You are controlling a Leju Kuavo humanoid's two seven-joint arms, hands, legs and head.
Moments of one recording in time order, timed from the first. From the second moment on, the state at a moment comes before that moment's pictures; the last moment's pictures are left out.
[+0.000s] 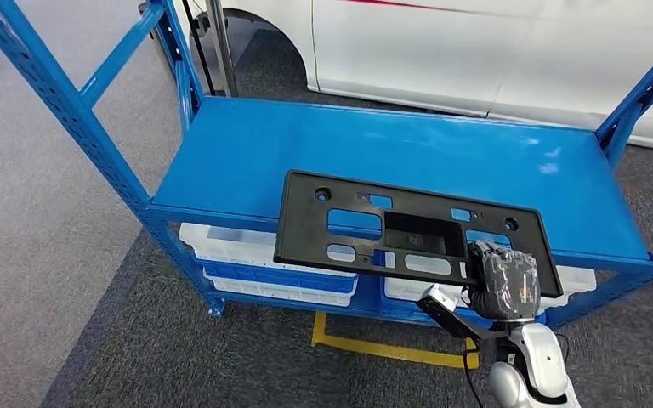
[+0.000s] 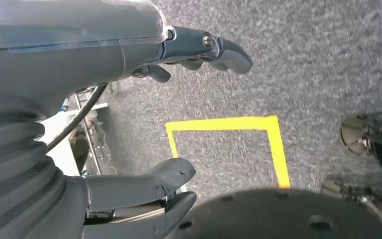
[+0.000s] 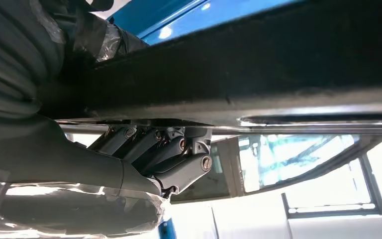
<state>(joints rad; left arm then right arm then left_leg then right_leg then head) -0.05 -0.15 0.66 -0.19 -1.03 -0.10 0.22 -0.17 -0.18 0.28 -1.43 1.08 -0.43 -0.17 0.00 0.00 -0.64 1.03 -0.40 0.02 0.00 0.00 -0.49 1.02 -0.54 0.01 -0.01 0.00</state>
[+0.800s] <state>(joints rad) -0.06 -0.15 0.69 -0.19 -1.03 -0.10 0.21 -0.21 -0.19 0.28 -1.41 1.05 -0.39 -0.19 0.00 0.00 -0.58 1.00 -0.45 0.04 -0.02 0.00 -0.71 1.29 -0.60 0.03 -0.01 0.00</state>
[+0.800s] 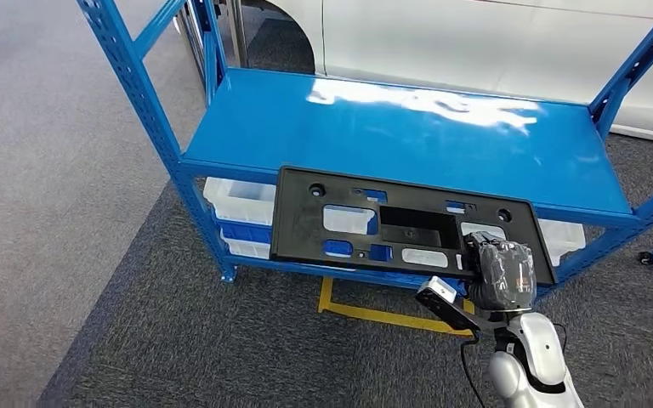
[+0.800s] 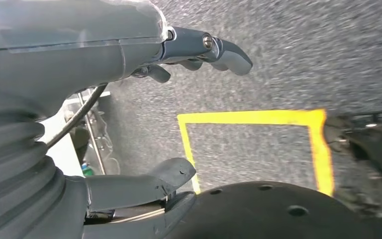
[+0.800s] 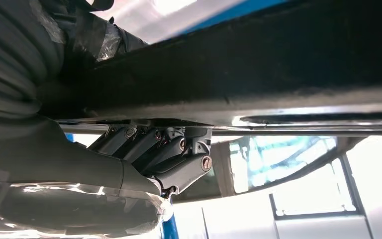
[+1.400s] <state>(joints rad) -0.06 -0.16 0.72 -0.19 -1.04 -0.14 0.24 -0.24 -0.19 0.29 -1.39 1.02 -0.36 -0.20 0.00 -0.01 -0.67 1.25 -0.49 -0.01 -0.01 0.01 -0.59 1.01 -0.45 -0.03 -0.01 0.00</state>
